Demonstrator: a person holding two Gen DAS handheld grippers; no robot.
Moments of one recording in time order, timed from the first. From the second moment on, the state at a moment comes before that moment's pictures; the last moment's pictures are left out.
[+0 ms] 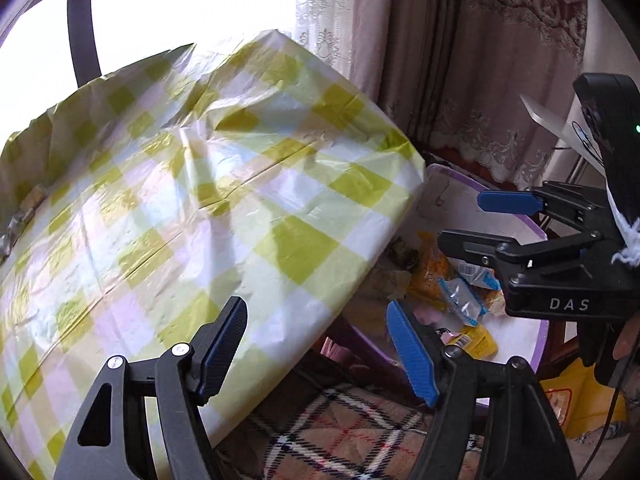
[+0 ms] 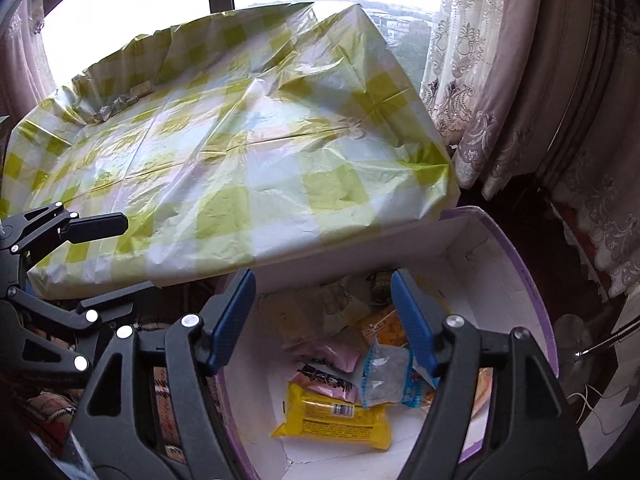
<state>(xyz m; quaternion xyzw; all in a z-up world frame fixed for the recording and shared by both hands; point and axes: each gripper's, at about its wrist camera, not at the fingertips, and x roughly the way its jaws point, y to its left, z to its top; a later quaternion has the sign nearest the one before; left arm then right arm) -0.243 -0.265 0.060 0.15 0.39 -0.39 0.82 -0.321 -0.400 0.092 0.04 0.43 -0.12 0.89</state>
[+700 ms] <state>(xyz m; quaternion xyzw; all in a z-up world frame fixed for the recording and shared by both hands) -0.020 -0.012 0.007 0.00 0.44 -0.08 0.89 -0.041 -0.202 0.056 -0.02 0.48 0.08 0.87</state>
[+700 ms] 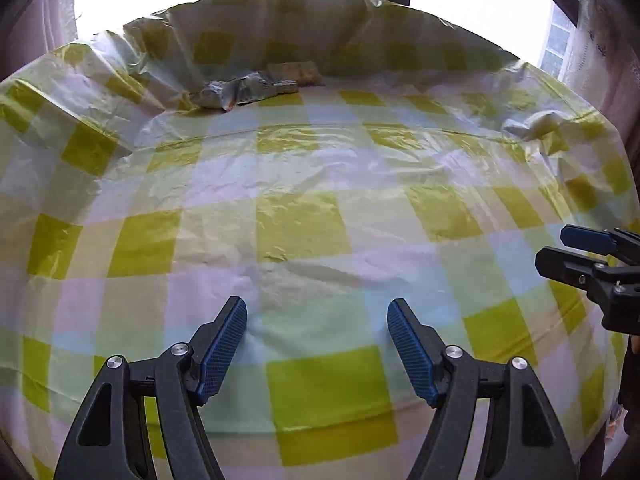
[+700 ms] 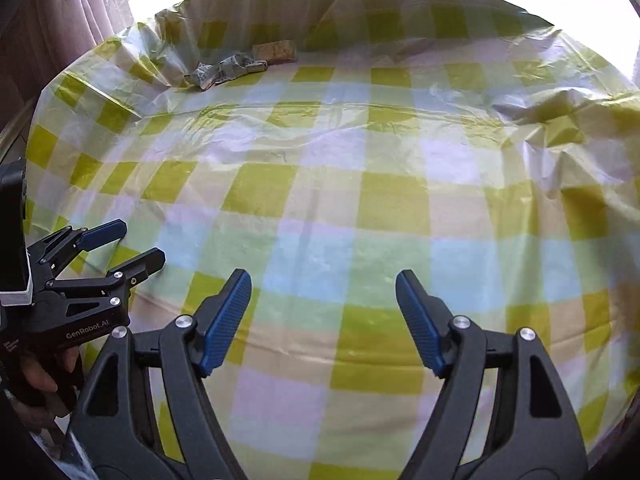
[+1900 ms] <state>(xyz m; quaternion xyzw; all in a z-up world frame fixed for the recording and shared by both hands) 0.076 0.119 0.011 -0.11 0.41 0.01 0.91 0.271 0.011 0.015 -0.15 0.41 0.24 0.87</state>
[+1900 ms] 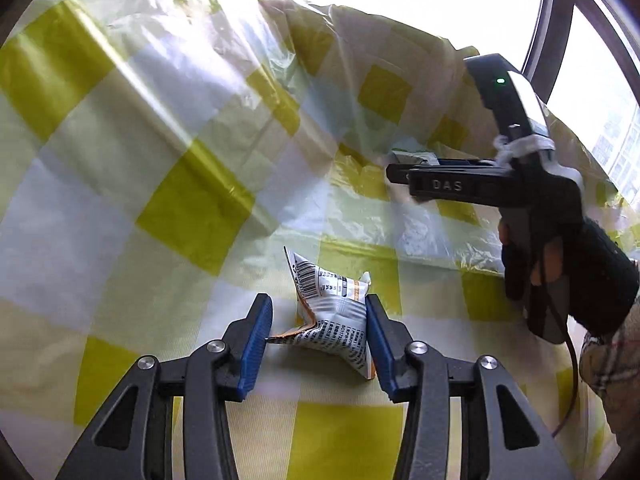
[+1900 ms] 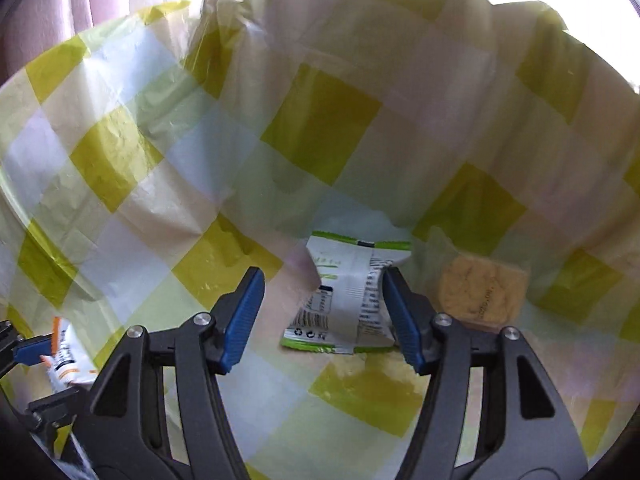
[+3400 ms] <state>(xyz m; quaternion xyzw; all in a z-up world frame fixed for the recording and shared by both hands) -0.181 -0.039 0.066 -0.01 0.40 -0.15 0.90 -0.176 -0.190 0.098 -0.02 0.38 0.13 0.92</state>
